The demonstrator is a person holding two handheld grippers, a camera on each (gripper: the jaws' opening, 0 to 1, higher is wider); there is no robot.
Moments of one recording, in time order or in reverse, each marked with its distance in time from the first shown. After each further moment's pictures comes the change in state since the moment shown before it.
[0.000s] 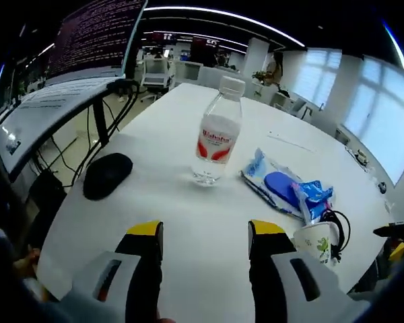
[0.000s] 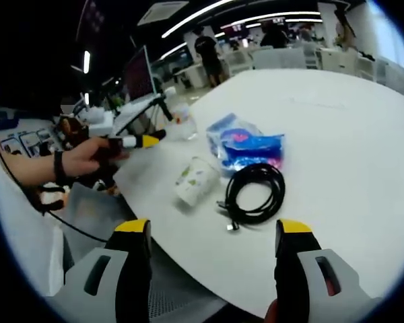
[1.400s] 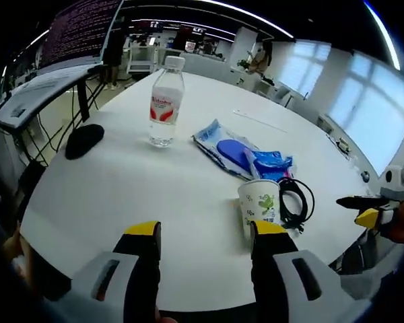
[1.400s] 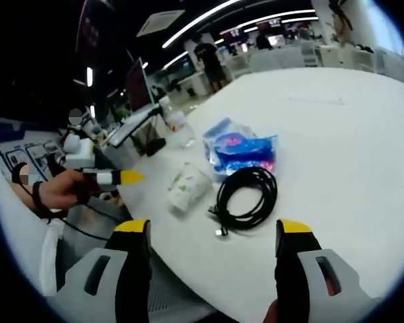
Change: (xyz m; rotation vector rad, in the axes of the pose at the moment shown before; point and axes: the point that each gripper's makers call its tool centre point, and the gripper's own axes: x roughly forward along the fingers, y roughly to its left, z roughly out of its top) left arm -0.032 -0.075 -0.050 -0.005 0.086 -0.118; right arm 0.004 -0.024 0.007 0.040 -0.047 0.059
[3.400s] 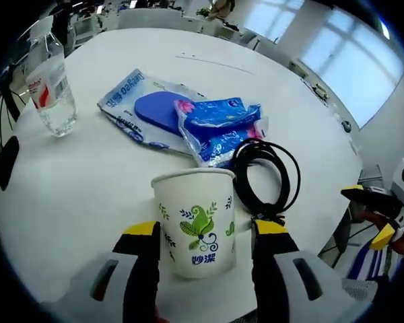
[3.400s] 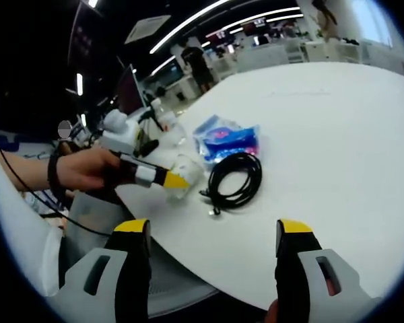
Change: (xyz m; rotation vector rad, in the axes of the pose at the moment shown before) left arm 0.086 -0.088 -0.032 0.171 0.344 -0.158; right arm -0.030 -0.006 -0.026 0.066 -0.019 -0.050
